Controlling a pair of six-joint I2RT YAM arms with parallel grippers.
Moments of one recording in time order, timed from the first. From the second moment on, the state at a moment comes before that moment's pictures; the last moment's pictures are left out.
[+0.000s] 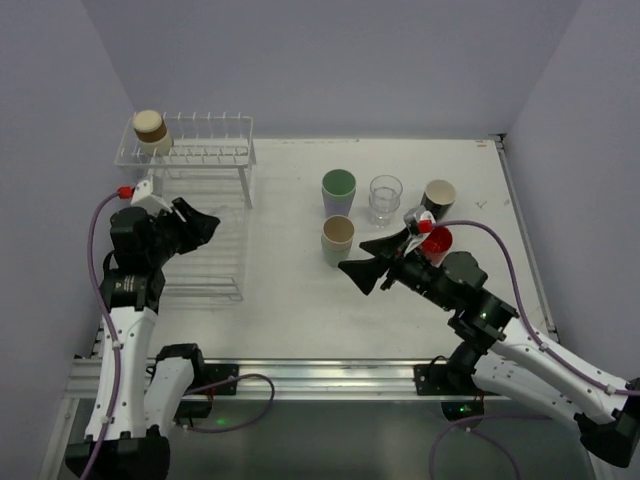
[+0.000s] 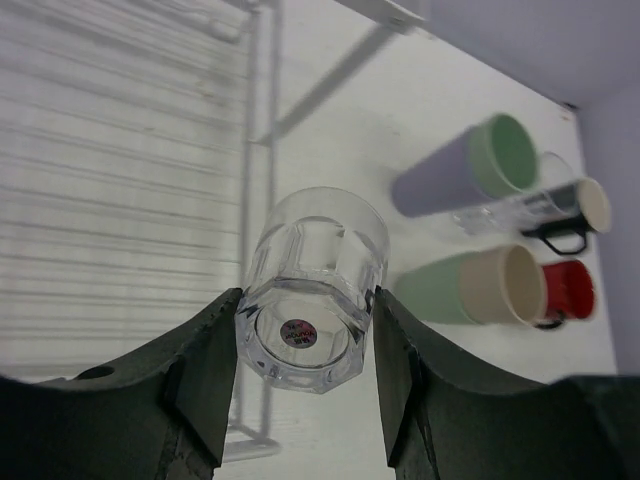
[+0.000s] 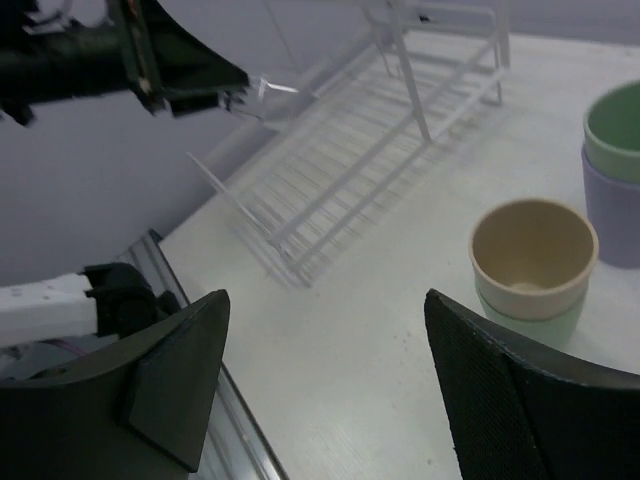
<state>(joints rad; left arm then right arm) 0.14 0.82 0.89 -0.57 0.27 -0.44 0.85 0.73 0.62 0.04 -0.06 0.41</state>
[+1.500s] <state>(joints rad) -0.35 0.67 0.59 0.11 0.62 -0.58 0.84 0.97 0.83 0.07 -0.20 0.60</state>
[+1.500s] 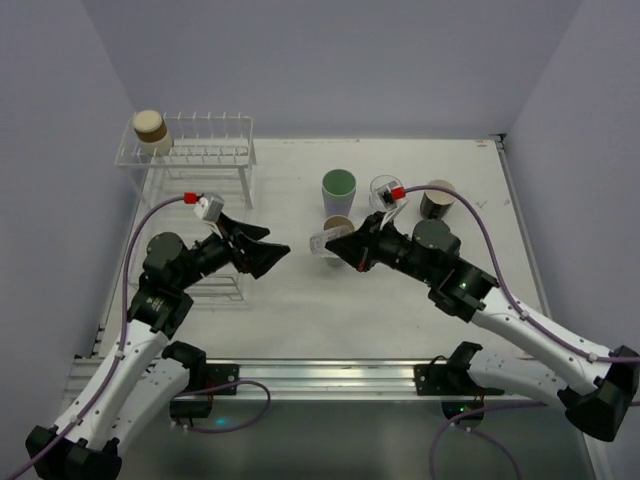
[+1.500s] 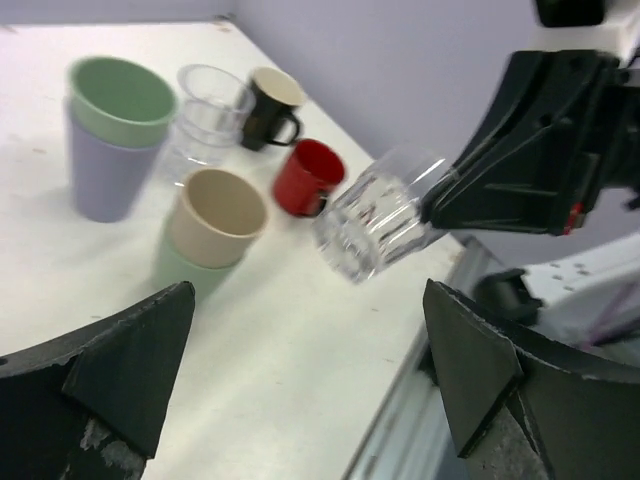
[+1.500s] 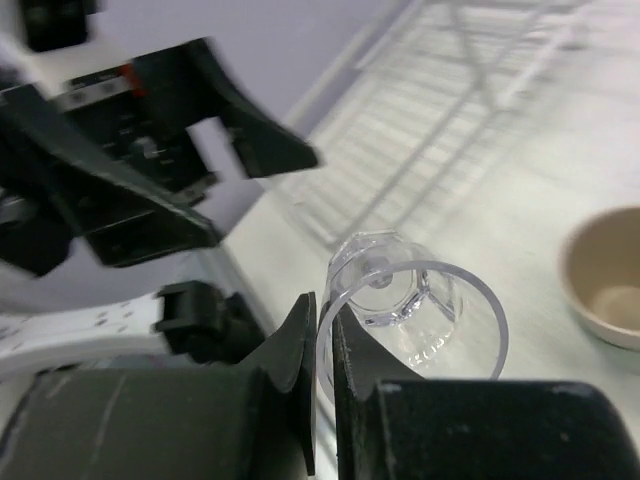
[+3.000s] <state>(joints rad) -0.35 0.65 0.69 -0.32 0.09 -0.28 0.61 1.56 1.12 -0.54 0.30 0.37</state>
